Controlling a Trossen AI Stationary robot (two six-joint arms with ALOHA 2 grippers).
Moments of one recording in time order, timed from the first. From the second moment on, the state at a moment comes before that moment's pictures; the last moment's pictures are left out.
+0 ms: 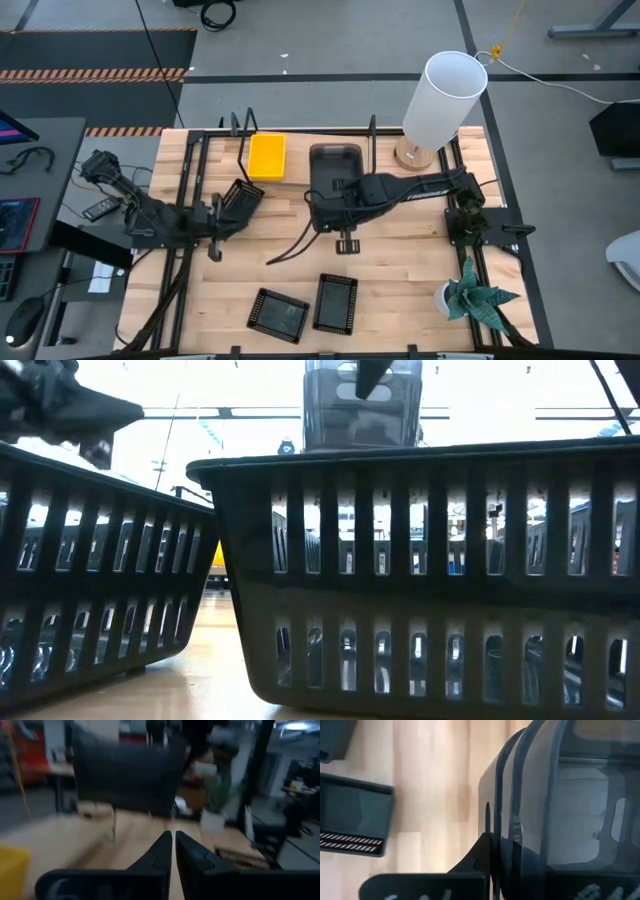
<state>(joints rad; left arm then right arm) -0.64 0.34 0.01 0.45 -0.77 -0.08 0.20 2.03 2.23 -1.51 0.24 0.14</state>
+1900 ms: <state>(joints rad) -0.57 0.34 0.01 0.57 -0.76 -0.01 -0.18 2.03 1.85 -1.01 0.19 -0.18</state>
